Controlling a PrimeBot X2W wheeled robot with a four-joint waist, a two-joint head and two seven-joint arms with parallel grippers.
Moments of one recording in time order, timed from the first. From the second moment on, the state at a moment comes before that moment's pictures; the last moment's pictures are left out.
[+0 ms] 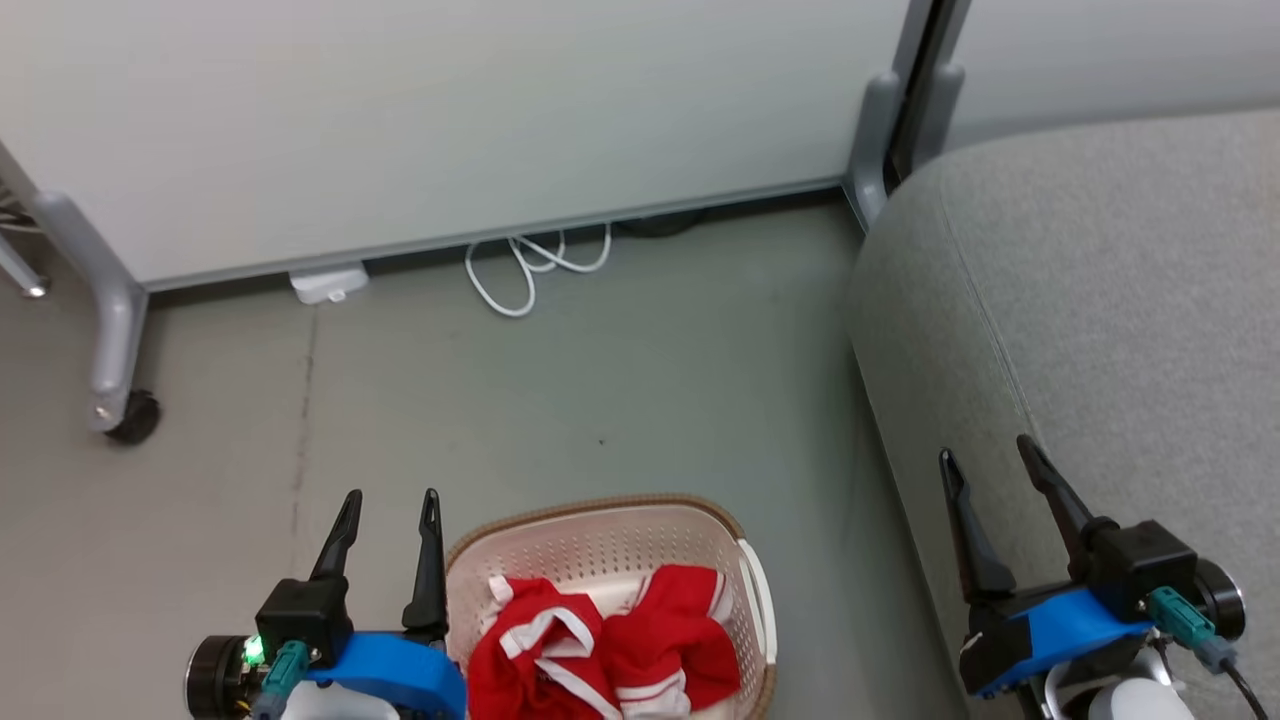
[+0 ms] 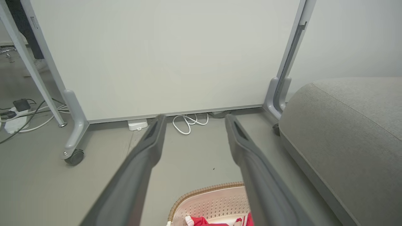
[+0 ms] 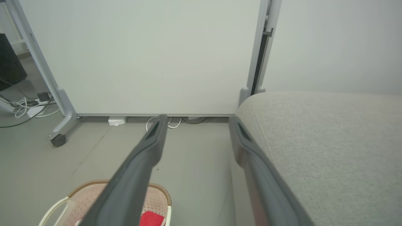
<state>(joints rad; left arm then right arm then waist) -0.08 0.07 -0.14 0.36 -0.16 -0.03 -0.26 -0.08 -0.05 0.00 0.17 0.04 0.13 -0.16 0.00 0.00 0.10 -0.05</state>
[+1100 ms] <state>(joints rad) -0.51 0.16 -0.31 1.04 -0.04 -0.09 -0.26 -0.27 -0.05 0.08 0.20 0.11 0.13 -0.25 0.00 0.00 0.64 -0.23</state>
